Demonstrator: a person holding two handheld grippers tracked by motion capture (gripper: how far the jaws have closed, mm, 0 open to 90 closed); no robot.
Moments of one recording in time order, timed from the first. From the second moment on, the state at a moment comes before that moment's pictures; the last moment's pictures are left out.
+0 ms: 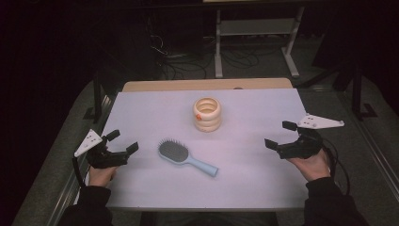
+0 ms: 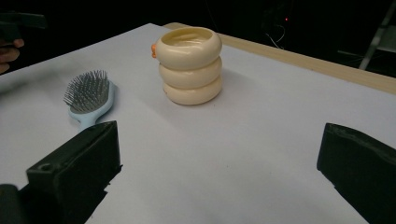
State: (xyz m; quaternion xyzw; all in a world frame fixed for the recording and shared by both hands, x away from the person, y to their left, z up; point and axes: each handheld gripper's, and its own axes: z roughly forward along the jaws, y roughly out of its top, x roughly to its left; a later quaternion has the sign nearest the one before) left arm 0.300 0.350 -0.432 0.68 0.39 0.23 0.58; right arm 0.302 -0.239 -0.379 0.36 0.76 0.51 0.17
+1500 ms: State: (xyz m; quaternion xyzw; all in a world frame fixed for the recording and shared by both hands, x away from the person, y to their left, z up) left arm 0.299 0.351 -0.432 0.67 0.38 0.23 0.59; right arm 0.324 -0.156 -0.343 0.26 0.84 0.47 0.13
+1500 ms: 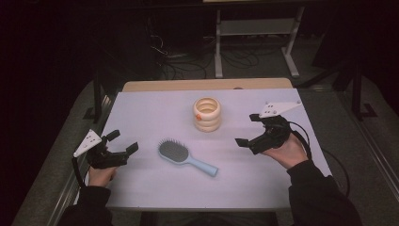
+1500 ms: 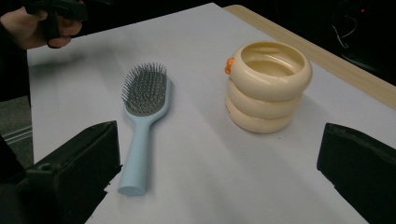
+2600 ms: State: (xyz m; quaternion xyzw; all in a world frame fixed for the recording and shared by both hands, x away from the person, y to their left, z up) left arm 0.299 0.350 -0.432 0.67 0.38 0.23 0.59; right arm 0.332 -0.117 -0.351 0.23 0.86 0.44 0.09
